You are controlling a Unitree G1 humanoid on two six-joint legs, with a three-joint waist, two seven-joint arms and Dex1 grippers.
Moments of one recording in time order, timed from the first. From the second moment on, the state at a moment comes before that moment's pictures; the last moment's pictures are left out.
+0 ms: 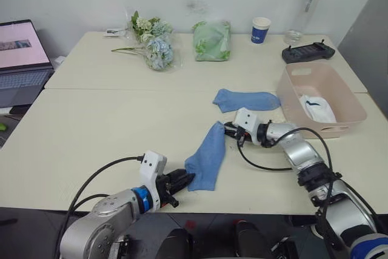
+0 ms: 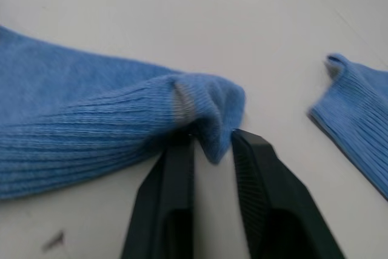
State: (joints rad) left arm 0.20 0.44 0.08 -0.67 -0.63 0.93 -0.55; right arm -0.61 -0.47 0.29 0.40 -0.04 0.04 0.85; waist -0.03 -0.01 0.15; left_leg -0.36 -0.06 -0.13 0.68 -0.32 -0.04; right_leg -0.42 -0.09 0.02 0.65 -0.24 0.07
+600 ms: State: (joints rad) left arm -0.56 0.53 -0.14 0.14 -0.37 0.53 -0.86; right arm -0.37 -0.58 0.35 -0.24 0.22 0.39 1.13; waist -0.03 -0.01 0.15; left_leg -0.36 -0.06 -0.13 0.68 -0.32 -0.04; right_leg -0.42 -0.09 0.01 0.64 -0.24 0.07
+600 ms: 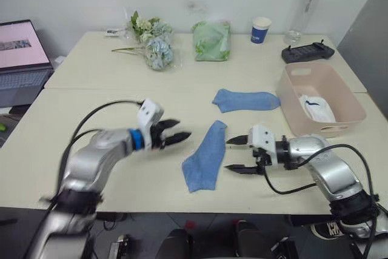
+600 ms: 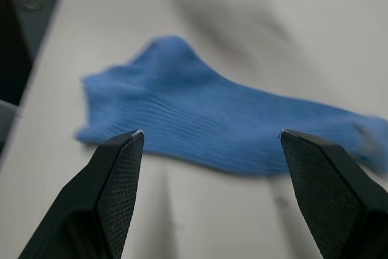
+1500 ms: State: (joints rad) left arm -0.72 0.34 -0.20 0.62 -0.12 0.17 -1.00; right arm -0.41 -0.58 0.46 -0.09 0.11 0.23 1.20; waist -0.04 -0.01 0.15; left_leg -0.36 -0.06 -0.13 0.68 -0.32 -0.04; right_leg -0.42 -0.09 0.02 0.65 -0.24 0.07
